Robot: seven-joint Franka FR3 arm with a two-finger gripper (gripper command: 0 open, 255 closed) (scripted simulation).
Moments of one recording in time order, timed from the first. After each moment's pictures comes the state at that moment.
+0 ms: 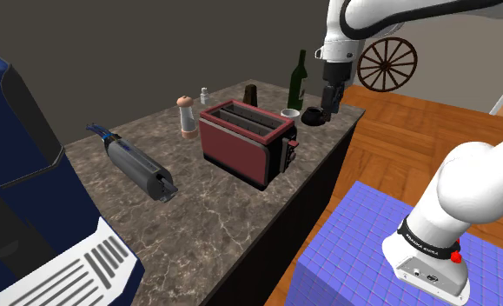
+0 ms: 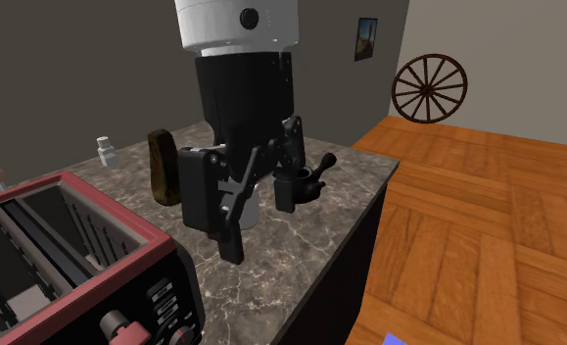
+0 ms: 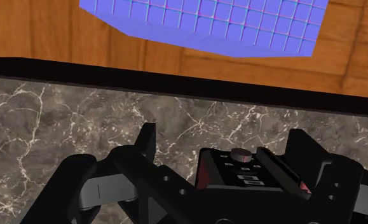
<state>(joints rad) -0.02 -0.51 -0.06 -2.34 0.02 1.69 -0.23</state>
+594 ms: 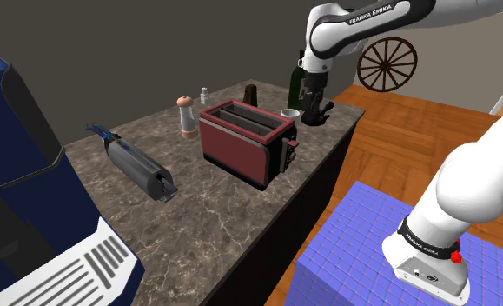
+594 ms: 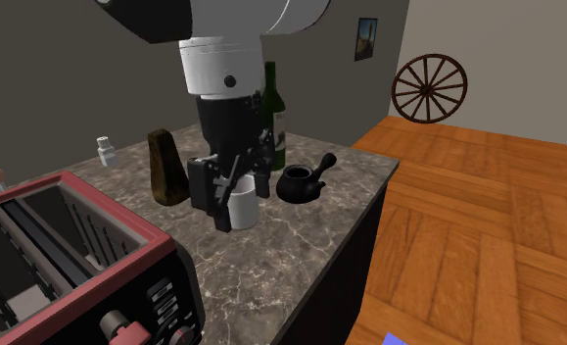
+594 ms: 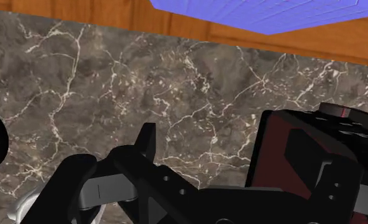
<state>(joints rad) -0.05 -0.22 -0.12 -2.21 -0.02 1.89 -0.33</state>
